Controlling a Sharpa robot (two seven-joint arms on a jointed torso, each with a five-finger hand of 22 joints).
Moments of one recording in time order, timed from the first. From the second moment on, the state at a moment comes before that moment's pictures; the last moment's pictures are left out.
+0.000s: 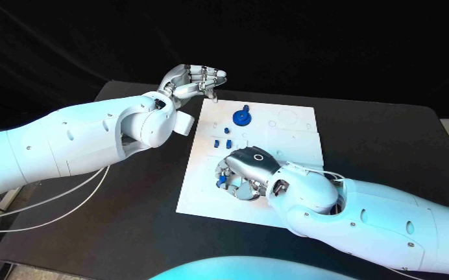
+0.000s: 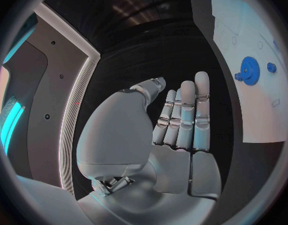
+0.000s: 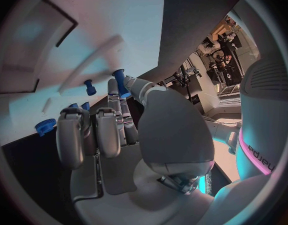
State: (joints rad) left arm 1.20 -0.88 0.00 1.51 -0.15 -0.31 0.40; left_hand 1.40 -0.20 0.48 0.08 0.24 0.90 0.21 0.19 0.28 0.92 0.15 0.29 0.10 1.03 0.07 1.13 0.42 0.18 1.03 0.15 0.80 0.61; right arm 1.06 -0.58 -0.15 1.70 -1.76 -0.34 -0.23; right_hand 1.33 -0.19 0.57 0.10 0.10 0.99 0.14 0.22 0.38 1.21 0.07 0.15 0.15 1.46 -0.02 1.41 1.31 0.04 1.47 0.08 1.44 1.31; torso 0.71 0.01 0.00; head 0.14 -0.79
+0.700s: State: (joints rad) left arm 1.20 -0.88 0.00 1.51 -0.15 -0.31 0.40; left_hand 1.40 -0.20 0.48 0.08 0.24 0.90 0.22 0.19 0.28 0.91 0.15 0.29 0.10 1.03 0.07 1.13 0.42 0.18 1.03 0.15 0.80 0.61; right arm 1.06 -0.63 -0.15 1.74 -1.76 -0.42 -0.25; right_hand 1.30 -0.22 0.54 0.12 0.11 0.81 0.13 0.11 0.34 1.23 0.05 0.15 0.18 1.47 -0.02 1.42 1.31 0.05 1.47 0.08 1.44 1.31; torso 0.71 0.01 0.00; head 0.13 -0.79
